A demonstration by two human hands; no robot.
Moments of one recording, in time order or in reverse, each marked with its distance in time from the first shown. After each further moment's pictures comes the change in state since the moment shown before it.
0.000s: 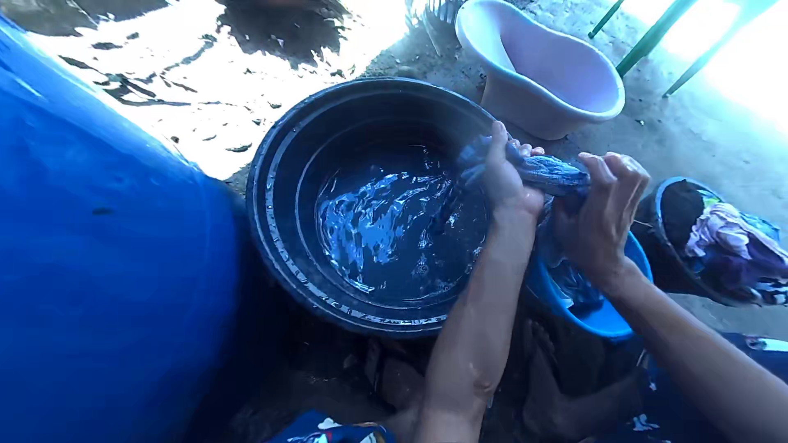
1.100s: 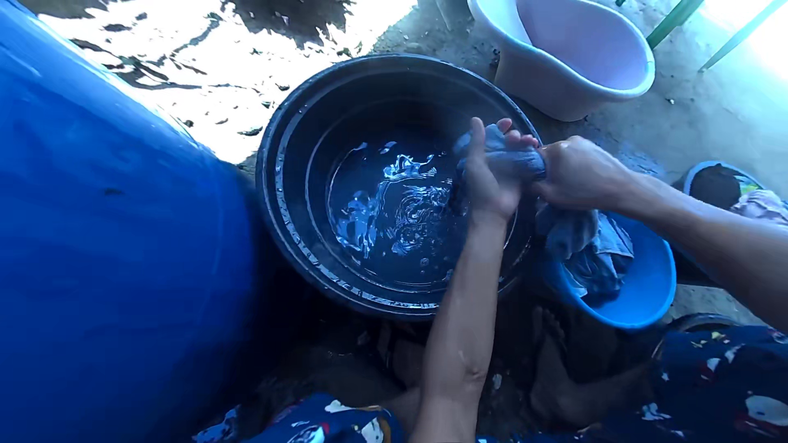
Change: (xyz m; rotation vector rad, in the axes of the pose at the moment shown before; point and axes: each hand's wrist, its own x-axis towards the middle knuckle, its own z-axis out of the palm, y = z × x) left_hand 0.019 0.017 -0.061 0.074 -0.286 0.019; right_hand 0.086 0.000 0.019 0.116 -1.048 -0.003
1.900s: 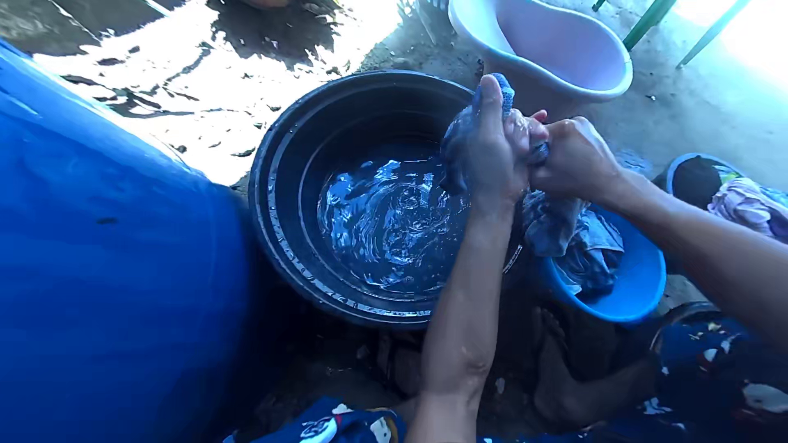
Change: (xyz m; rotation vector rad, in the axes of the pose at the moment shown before) left_hand 0.005 0.006 0.054 0.190 -0.174 0.159; right_hand -0.010 0.000 -0.011 0.059 0.364 0.012
